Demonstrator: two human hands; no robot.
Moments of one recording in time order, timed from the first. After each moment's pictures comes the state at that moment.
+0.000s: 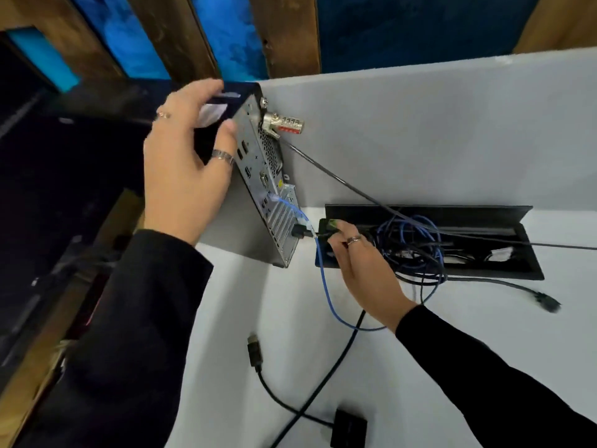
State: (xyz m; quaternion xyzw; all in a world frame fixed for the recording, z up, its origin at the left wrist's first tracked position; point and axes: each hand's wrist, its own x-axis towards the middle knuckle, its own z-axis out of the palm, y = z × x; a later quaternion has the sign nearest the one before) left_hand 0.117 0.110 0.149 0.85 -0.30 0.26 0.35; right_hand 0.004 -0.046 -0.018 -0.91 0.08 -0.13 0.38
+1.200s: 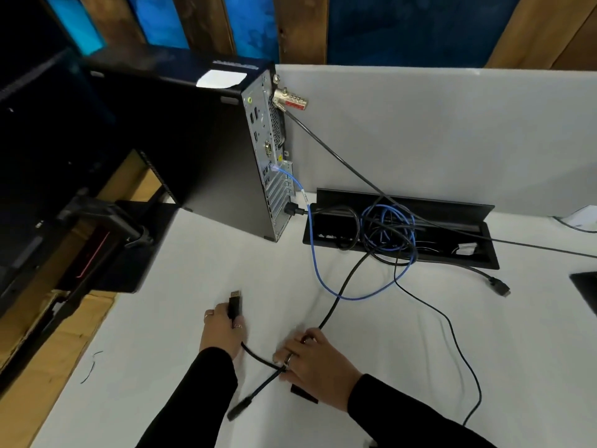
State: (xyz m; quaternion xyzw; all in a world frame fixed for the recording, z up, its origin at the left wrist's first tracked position) left_hand -0.015 0.198 -0.084 0.94 0.08 -0.20 0.28; right_hand -0.124 0.037 -0.099 -0.97 -0.22 0.07 0.08
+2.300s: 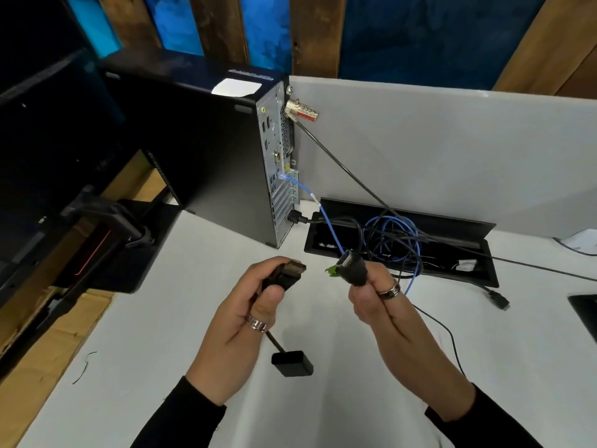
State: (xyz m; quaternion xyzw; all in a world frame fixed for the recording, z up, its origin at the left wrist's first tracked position) left_hand -0.062 0.160 0.067 0.70 -0.24 -0.11 0.66; right_hand -0.130 -0.014 0.070 -0.81 -0.01 -0.09 0.58
